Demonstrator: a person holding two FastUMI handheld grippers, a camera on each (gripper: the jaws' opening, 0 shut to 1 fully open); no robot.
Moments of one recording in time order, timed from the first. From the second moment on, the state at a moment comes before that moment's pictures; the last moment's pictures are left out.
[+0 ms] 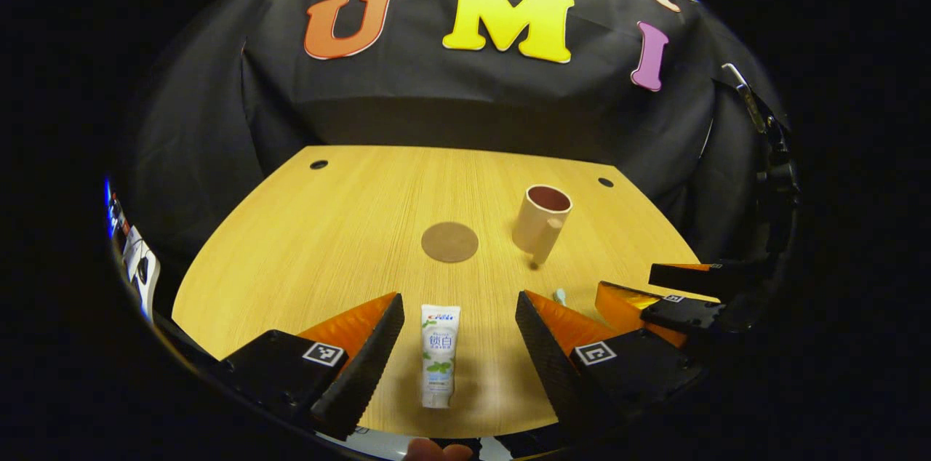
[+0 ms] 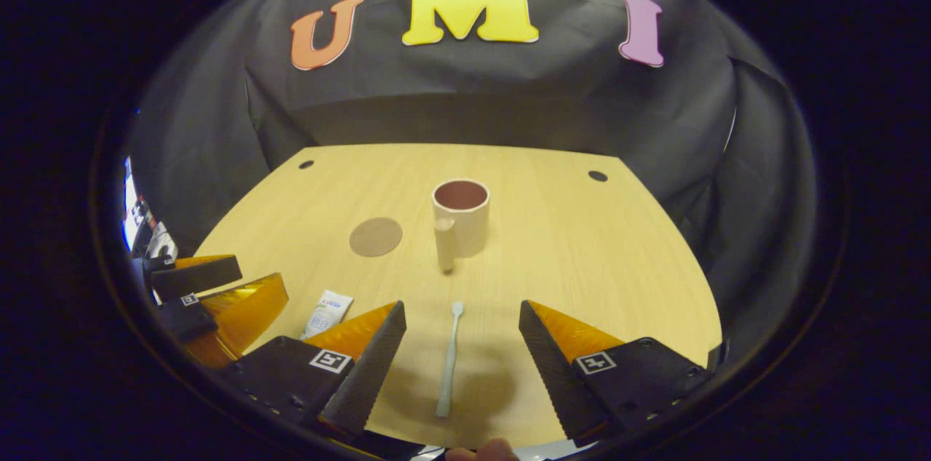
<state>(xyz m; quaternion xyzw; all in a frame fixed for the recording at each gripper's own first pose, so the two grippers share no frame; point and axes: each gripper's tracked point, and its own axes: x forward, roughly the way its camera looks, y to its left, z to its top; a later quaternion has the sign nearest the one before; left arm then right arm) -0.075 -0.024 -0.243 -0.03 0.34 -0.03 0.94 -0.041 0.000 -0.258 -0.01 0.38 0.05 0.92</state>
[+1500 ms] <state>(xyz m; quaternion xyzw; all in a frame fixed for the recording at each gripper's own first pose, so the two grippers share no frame) -0.114 -0.018 -0.346 -0.04 0.49 -0.03 0.87 -0.024 0.012 -0.370 -0.01 0.51 0.02 0.86</state>
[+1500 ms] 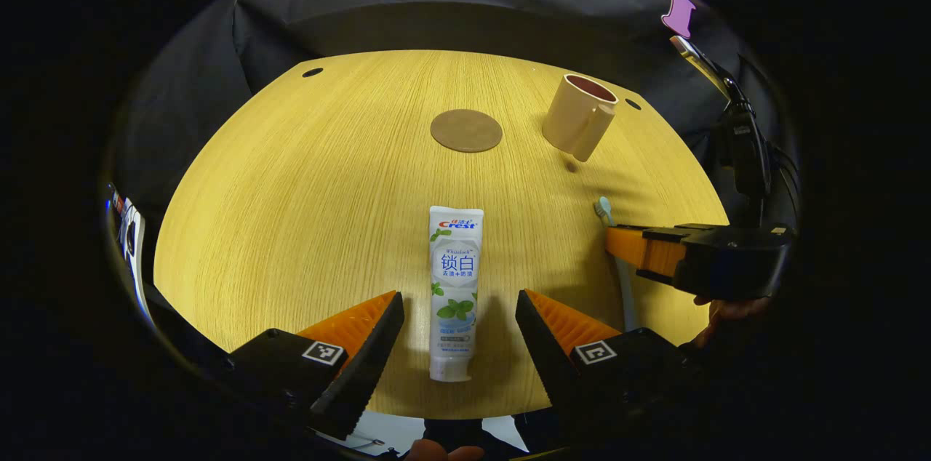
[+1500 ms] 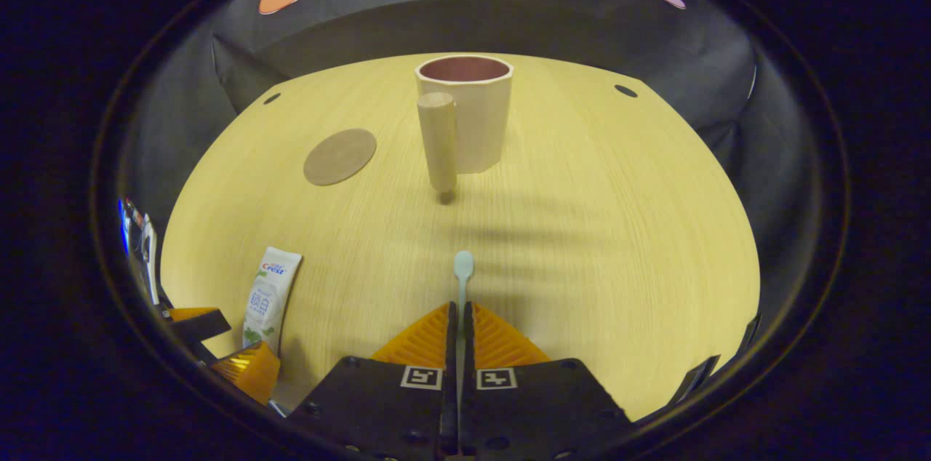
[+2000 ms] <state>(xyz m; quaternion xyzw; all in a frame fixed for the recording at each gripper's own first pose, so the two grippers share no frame) -0.110 -0.023 -0.367 -0.03 0.49 -0.03 0.87 -0.025 0.008 -0.354 0.00 0.50 0.02 0.87</state>
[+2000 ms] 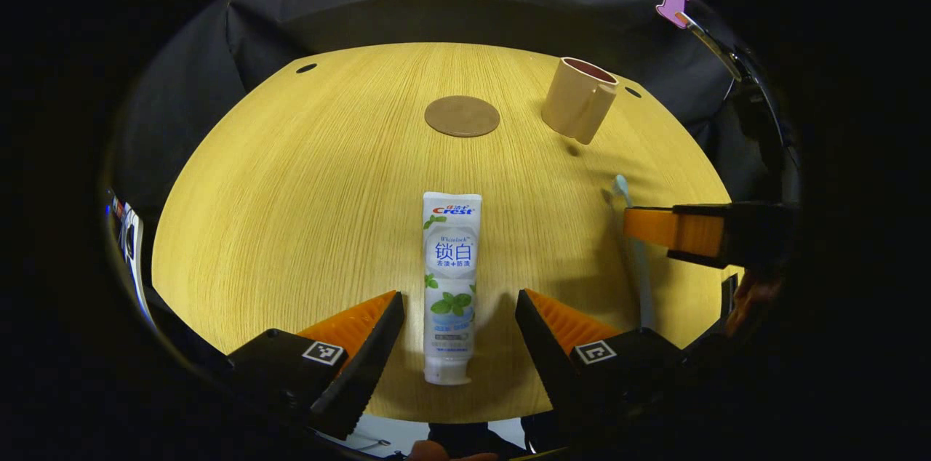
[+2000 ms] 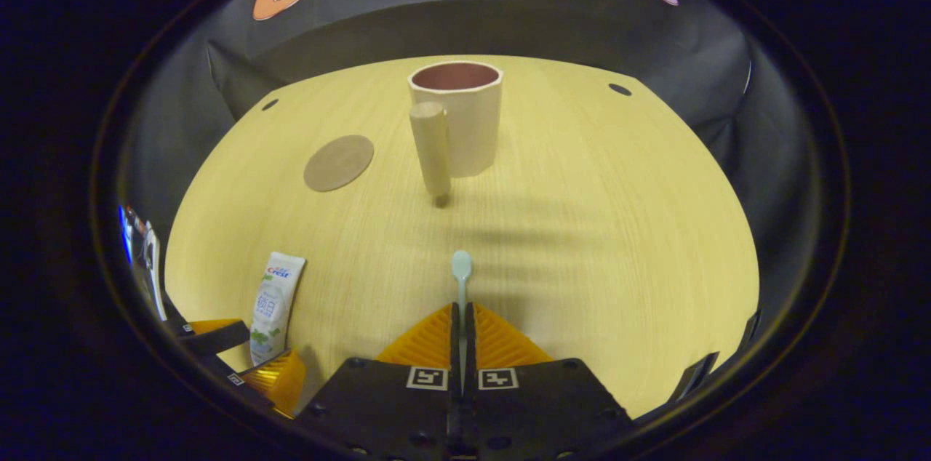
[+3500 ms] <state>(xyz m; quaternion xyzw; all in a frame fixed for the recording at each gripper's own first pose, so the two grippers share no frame) -0.062 -0.012 -0.335 -0.02 0.46 -0.03 0.88 -0.003 -0.002 -0.277 0.02 0.41 0.02 0.91</state>
